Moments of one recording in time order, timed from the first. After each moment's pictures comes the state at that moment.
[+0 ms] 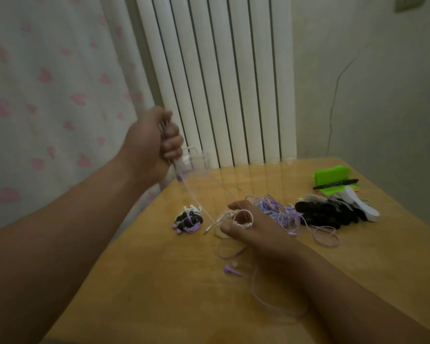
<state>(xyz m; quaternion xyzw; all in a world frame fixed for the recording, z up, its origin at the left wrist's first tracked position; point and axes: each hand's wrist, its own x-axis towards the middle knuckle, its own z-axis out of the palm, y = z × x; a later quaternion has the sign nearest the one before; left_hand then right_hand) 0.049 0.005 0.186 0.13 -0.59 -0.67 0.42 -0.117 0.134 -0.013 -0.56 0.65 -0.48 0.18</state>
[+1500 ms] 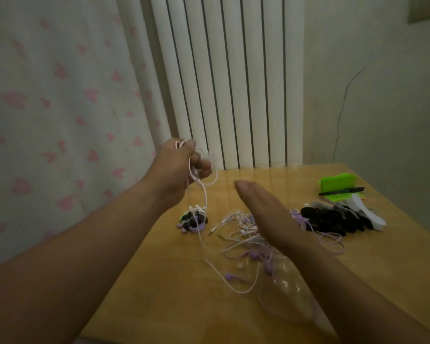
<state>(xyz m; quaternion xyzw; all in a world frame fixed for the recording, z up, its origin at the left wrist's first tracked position) 0.050 0.012 0.142 0.19 -0.66 -0.58 0.44 -0.099 0.122 0.033 -0.51 0.64 -0.55 0.15</state>
